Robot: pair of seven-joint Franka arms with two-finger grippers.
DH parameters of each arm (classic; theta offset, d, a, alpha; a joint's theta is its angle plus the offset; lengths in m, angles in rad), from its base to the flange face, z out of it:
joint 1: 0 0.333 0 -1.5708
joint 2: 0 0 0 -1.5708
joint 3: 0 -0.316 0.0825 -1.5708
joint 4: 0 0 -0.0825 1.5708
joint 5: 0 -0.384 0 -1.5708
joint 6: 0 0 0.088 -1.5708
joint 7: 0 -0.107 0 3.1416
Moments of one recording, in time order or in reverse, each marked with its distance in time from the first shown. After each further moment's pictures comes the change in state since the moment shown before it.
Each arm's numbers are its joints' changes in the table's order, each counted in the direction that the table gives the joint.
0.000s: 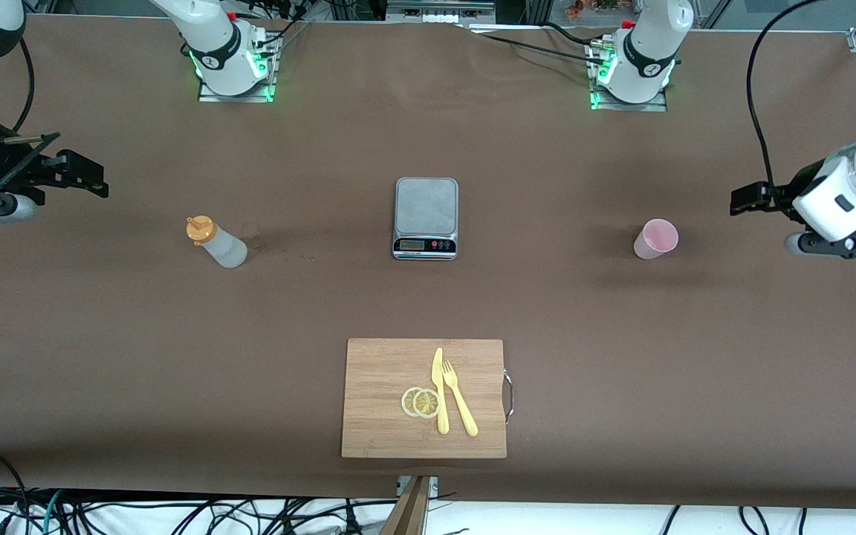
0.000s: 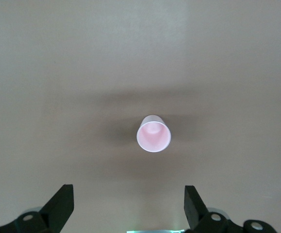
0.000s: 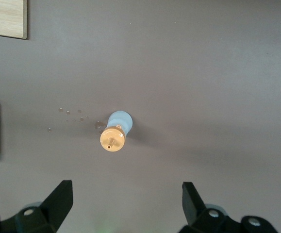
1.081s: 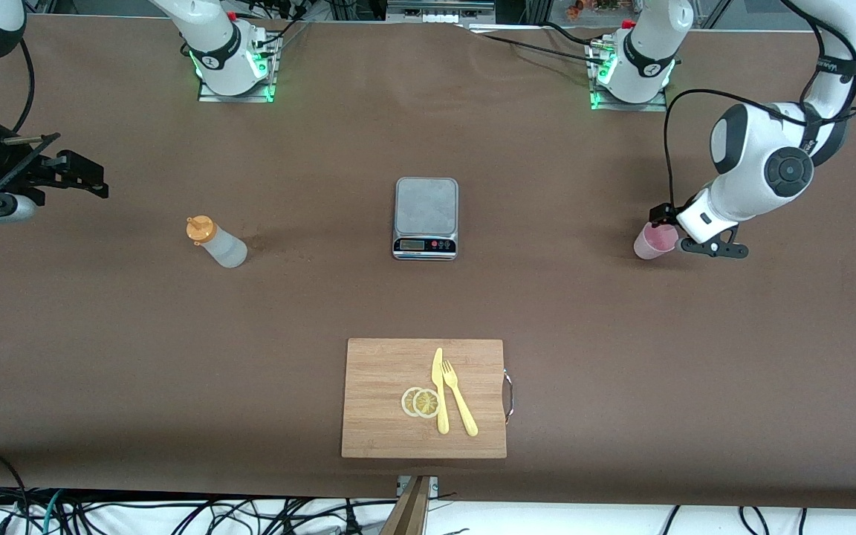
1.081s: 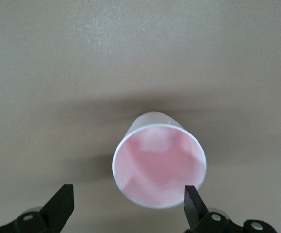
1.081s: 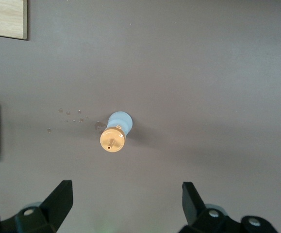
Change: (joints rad) left arm 0.011 0.009 0.021 -0.712 -0.021 0.790 -0.039; right arm 0.000 0.000 0.000 -0.001 0.000 0.003 0.000
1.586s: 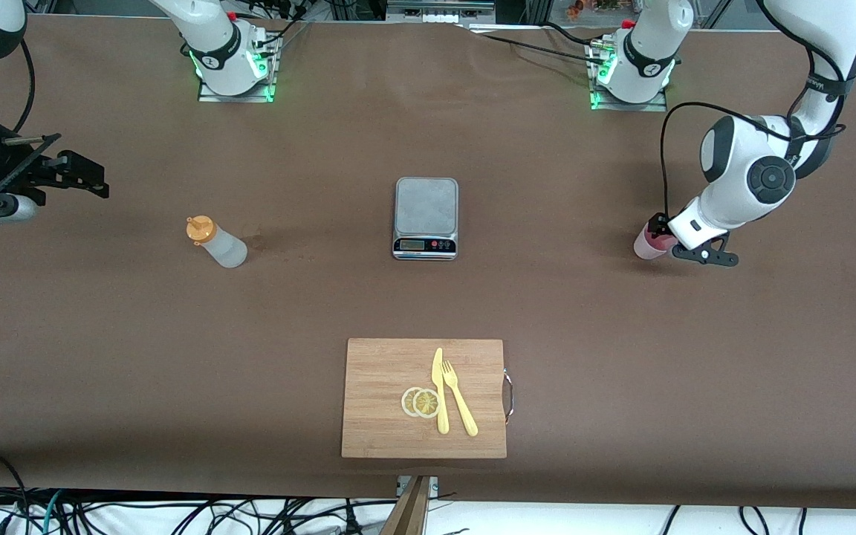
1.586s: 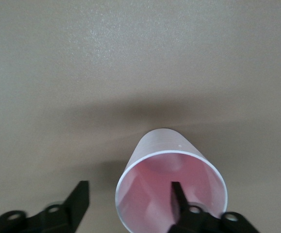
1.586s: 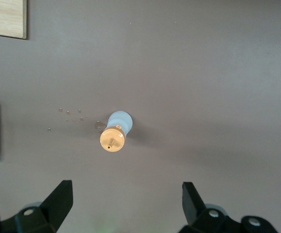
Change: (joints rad) left arm 0.000 0.056 -0.001 0.001 -0.038 0.082 0.000; right arm 0.000 0.000 0.000 -0.002 0.000 0.000 0.000
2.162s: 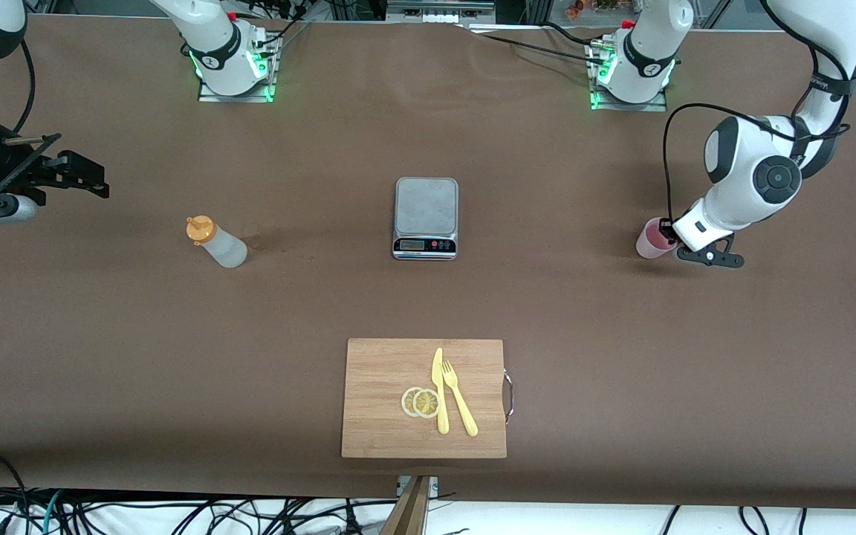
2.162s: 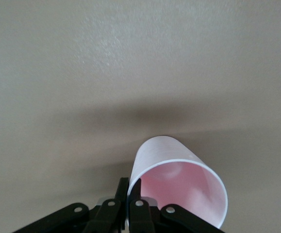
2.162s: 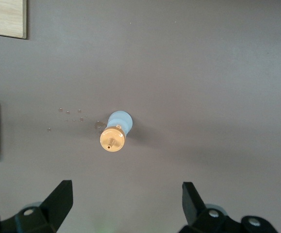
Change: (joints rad) left arm 0.012 -0.012 -0.001 0.012 0.000 0.001 -0.004; right arm 0.000 0.000 0.000 0.000 0.000 0.000 0.000
